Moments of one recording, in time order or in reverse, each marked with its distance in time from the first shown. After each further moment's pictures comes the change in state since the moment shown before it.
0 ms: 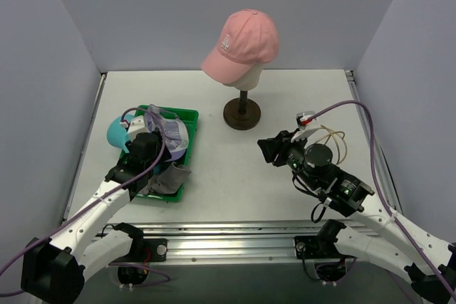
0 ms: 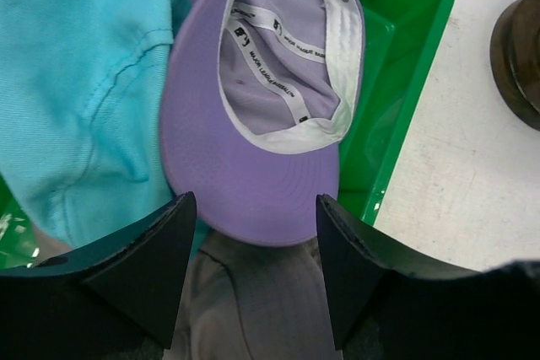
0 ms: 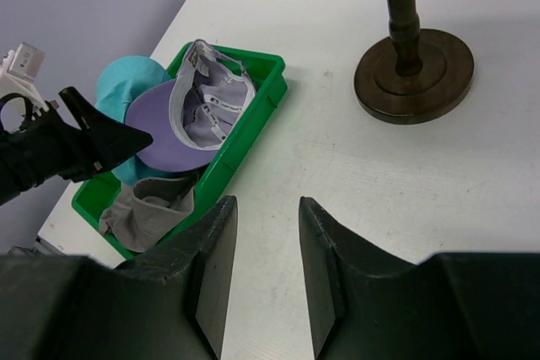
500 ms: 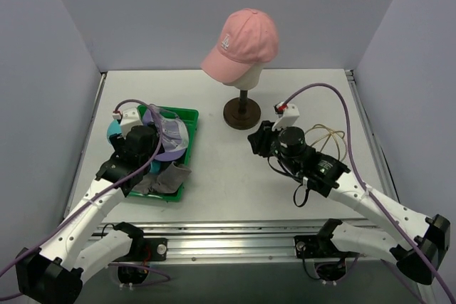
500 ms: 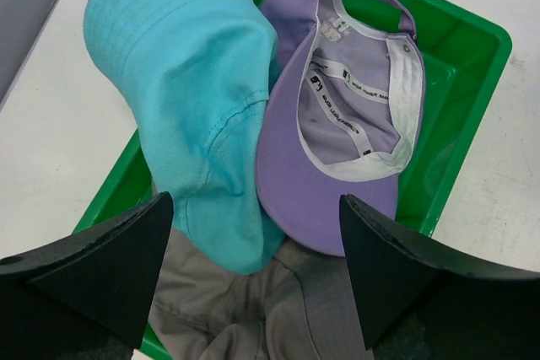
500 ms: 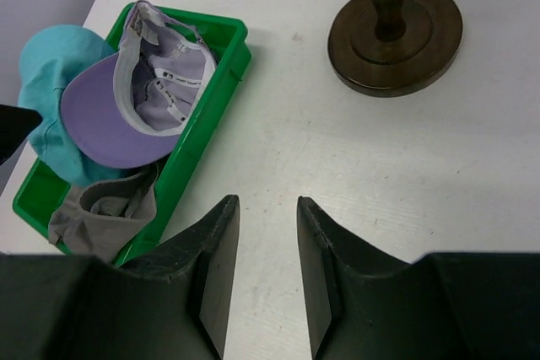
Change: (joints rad) left arm -0.017 -0.027 0.173 -0.211 -0.192 0.114; right arm -0.040 0.271 0.139 -0.051 0.007 0.020
